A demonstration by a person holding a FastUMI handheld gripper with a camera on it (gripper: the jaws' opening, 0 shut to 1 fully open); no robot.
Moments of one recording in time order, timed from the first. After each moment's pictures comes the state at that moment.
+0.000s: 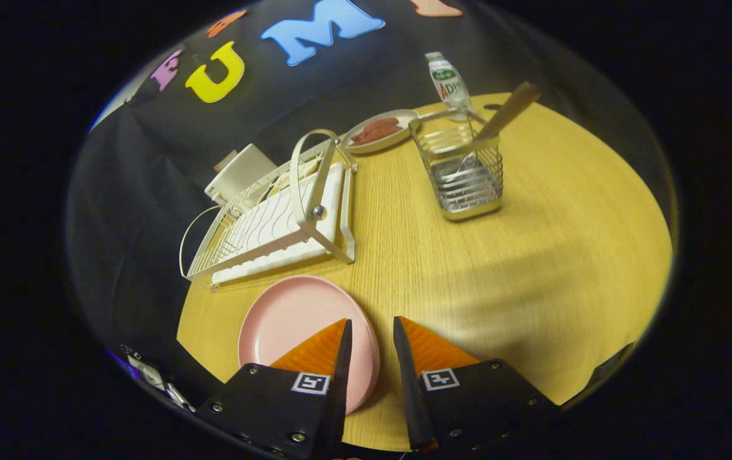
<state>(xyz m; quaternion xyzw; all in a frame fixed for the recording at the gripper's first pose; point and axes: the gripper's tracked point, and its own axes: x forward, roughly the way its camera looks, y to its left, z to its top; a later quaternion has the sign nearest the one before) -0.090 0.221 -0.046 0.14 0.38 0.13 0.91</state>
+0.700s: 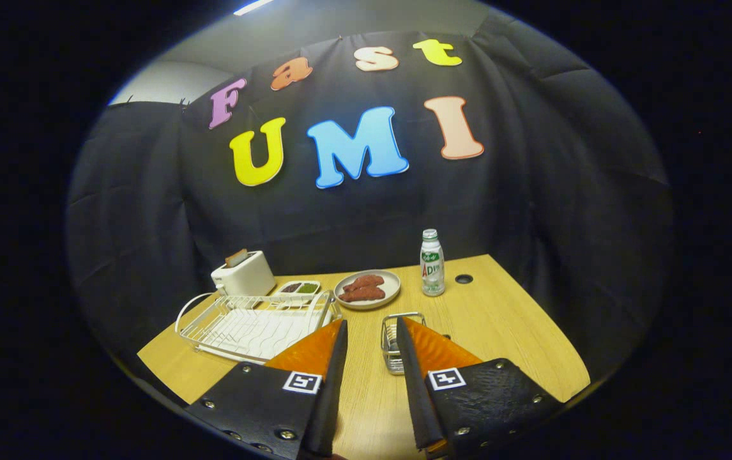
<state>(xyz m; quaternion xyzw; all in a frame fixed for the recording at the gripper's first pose) -0.056 0.141 0.134 0.06 0.10 0.06 0.99</state>
